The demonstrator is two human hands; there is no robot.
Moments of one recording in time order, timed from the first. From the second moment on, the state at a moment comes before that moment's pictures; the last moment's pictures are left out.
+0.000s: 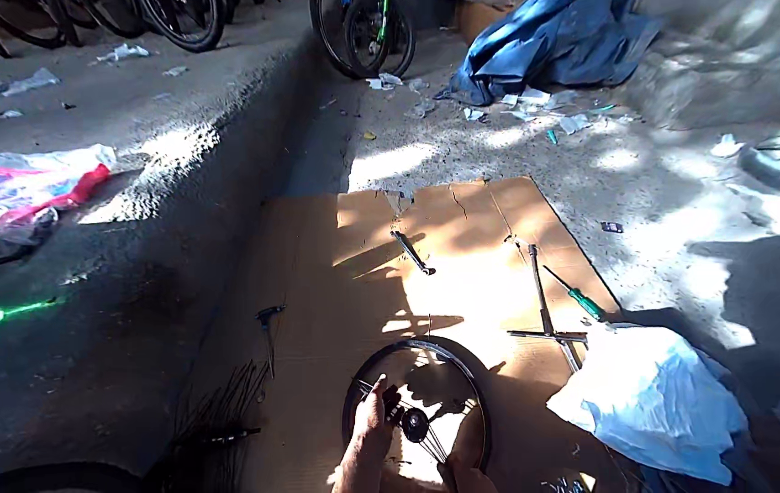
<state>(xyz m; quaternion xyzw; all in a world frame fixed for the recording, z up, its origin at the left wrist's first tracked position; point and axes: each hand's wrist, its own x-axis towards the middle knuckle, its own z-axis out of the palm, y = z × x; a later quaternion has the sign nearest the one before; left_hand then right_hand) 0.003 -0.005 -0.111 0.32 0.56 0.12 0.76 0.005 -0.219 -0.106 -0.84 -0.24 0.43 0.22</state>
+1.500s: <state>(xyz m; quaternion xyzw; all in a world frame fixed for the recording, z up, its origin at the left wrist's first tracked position) -0.065 -0.103 -0.105 0.29 0.48 0.12 0.82 0.016 -0.232 -0.133 -0.87 -0.24 0.37 0.23</state>
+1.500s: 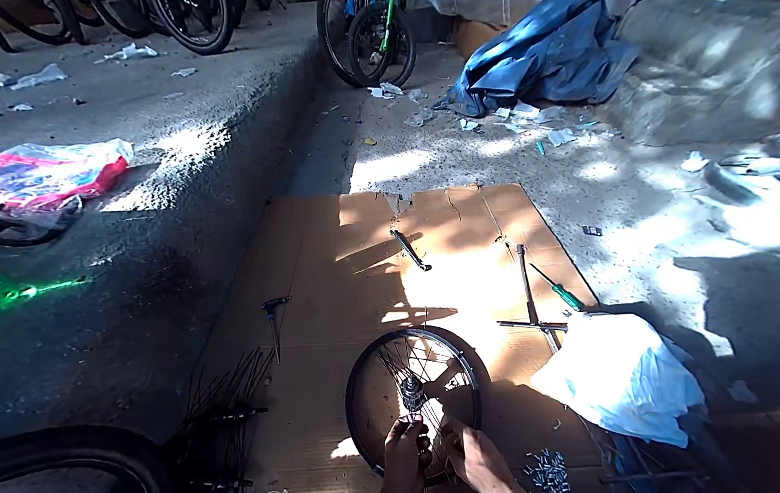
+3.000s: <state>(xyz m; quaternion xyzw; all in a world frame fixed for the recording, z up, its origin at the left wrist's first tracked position) -0.078 -0.102 -0.117 0.27 0.51 0.13 0.80 0.026 -0.187 -0.127 -0.75 -0.18 0.40 0.49</state>
